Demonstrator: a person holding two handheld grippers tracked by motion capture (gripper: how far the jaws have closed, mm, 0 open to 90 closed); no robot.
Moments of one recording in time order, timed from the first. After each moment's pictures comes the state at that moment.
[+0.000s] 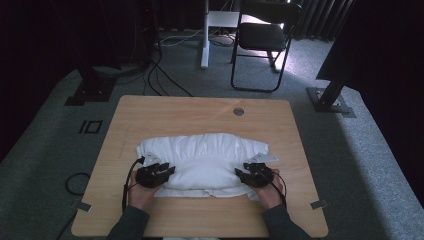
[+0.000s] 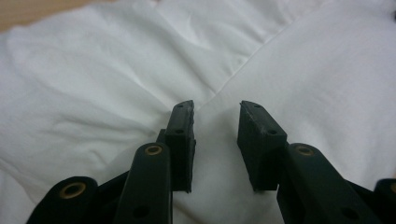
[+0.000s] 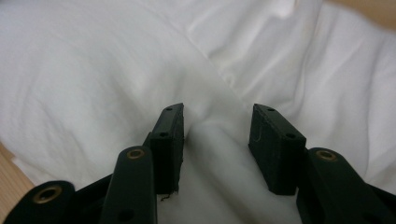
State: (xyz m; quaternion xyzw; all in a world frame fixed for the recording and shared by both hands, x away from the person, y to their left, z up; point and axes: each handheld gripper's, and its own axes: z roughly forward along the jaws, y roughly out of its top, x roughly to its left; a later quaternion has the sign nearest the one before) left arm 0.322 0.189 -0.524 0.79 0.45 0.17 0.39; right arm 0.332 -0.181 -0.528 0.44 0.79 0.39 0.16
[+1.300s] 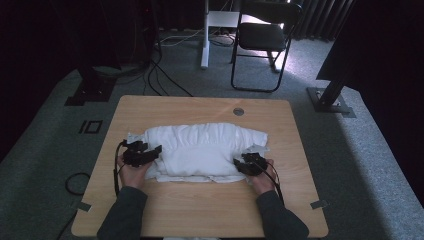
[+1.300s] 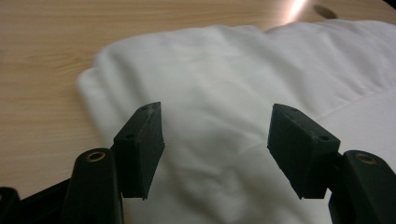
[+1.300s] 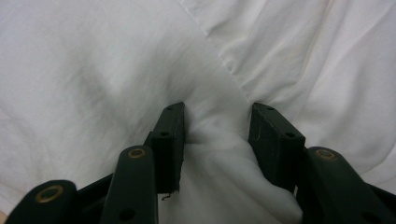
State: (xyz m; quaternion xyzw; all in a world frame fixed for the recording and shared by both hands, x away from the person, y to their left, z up) left arm 0.378 0.241 -0.507 0.68 0.57 0.20 0.41; right arm 0.385 -0.175 -0.555 0.44 0.80 0.37 0.20
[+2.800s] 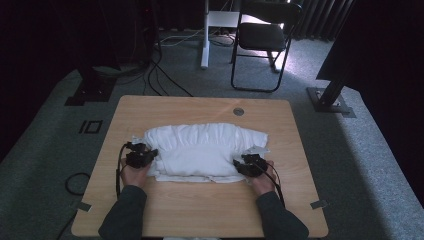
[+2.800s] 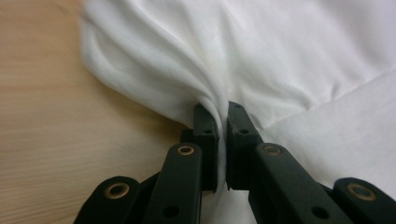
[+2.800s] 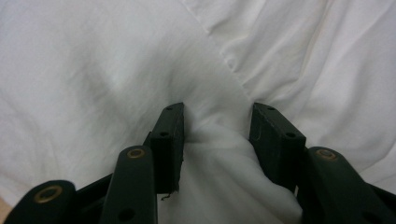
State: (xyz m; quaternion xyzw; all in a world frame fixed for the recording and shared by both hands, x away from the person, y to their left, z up) left arm 0.388 0.243 -0.525 0.70 0.57 0.18 0.39; right arm 0.380 -0.175 -0.556 0.44 0.79 0.37 0.19
